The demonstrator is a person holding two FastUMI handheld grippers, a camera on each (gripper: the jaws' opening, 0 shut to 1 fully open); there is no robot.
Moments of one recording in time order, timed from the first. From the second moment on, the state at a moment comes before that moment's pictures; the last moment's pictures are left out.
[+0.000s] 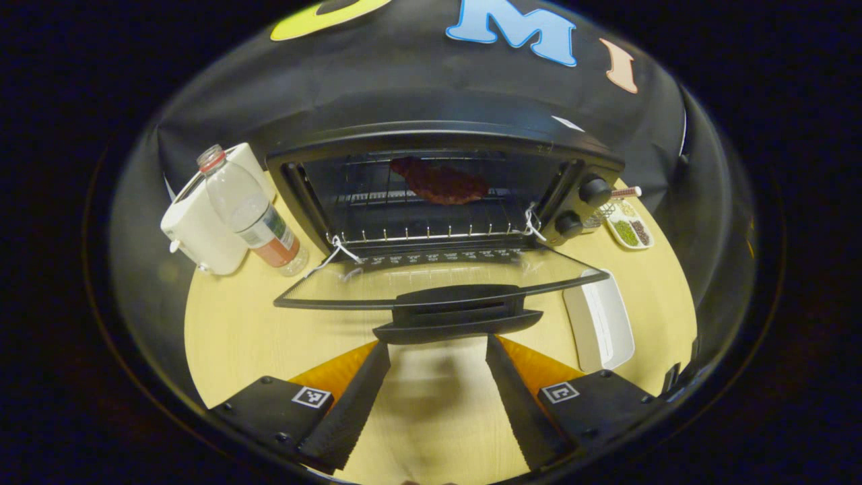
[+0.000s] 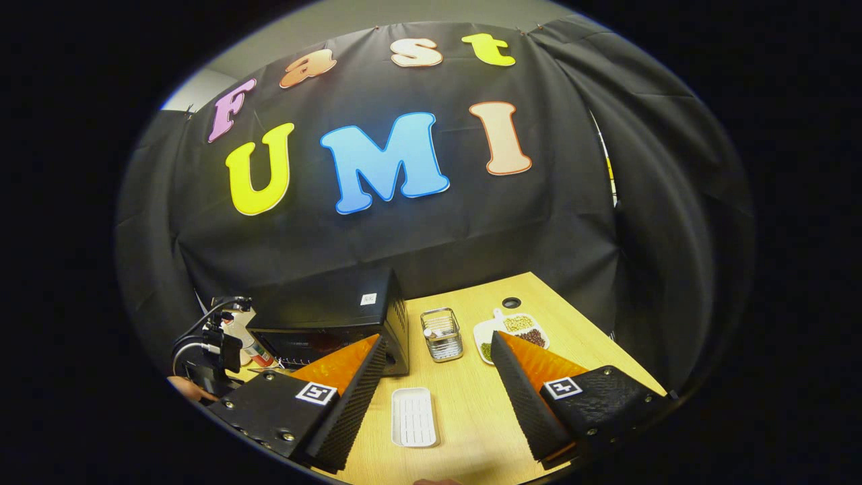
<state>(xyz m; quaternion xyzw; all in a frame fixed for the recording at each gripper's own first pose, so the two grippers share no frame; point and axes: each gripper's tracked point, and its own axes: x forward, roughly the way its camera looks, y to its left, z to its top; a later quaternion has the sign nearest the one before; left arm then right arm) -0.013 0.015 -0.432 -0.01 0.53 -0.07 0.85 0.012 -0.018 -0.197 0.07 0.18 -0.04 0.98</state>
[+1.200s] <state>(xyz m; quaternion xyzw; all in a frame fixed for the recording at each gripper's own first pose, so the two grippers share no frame) 0.028 0.022 -0.386 -0.05 0.44 -0.04 0.90 0.005 -0.043 -0.185 0.04 0.16 -0.05 0.98</state>
